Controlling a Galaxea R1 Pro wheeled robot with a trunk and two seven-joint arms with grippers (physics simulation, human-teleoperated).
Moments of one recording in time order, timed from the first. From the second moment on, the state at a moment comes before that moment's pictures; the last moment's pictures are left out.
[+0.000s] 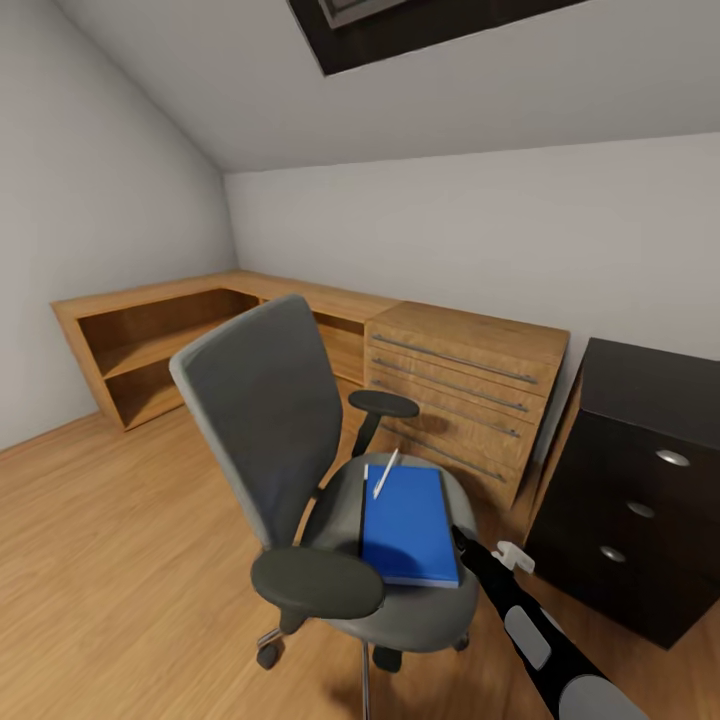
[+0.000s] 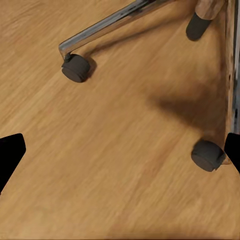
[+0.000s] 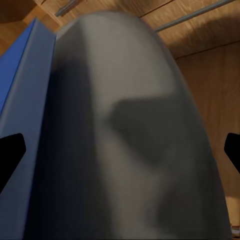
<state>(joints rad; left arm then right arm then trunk) -0.19 -0.11 -0.08 -0.35 0.04 -0.30 0.10 -0.57 -0.02 -0.14 -0.40 -0.62 -0.16 0.34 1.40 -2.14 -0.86</state>
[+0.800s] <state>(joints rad) -0.19 -0.11 -0.08 -0.35 0.04 -0.30 0.10 -0.57 -0.02 -0.14 -0.40 -0.62 -0.16 0.34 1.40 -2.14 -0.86</state>
